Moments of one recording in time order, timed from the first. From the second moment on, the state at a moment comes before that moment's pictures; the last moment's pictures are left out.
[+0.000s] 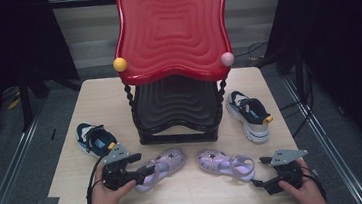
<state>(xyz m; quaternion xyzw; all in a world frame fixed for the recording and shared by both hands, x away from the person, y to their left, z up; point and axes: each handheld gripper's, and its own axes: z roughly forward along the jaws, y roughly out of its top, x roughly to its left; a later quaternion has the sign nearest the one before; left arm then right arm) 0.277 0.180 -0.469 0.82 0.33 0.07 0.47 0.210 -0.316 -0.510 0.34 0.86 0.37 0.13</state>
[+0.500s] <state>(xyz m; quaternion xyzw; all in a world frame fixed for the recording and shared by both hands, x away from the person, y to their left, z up) 0.281 0.184 -0.484 0.80 0.35 0.08 0.47 0.210 -0.316 -0.509 0.34 0.85 0.37 0.13</state>
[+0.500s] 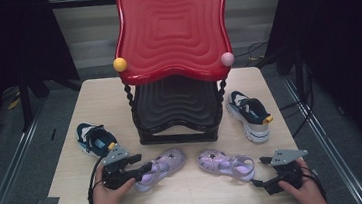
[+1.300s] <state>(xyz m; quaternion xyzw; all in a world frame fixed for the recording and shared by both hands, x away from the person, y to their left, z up) 0.277 0.176 -0.479 0.83 0.33 0.10 0.43 0.210 -0.316 -0.510 0.34 0.85 0.37 0.13</state>
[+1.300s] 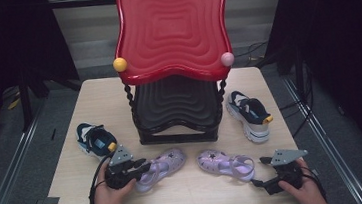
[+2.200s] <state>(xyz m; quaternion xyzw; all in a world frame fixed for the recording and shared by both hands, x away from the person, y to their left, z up) 0.275 0.179 -0.479 0.84 0.34 0.11 0.41 0.210 -0.316 -0.509 0.34 0.86 0.37 0.13</state>
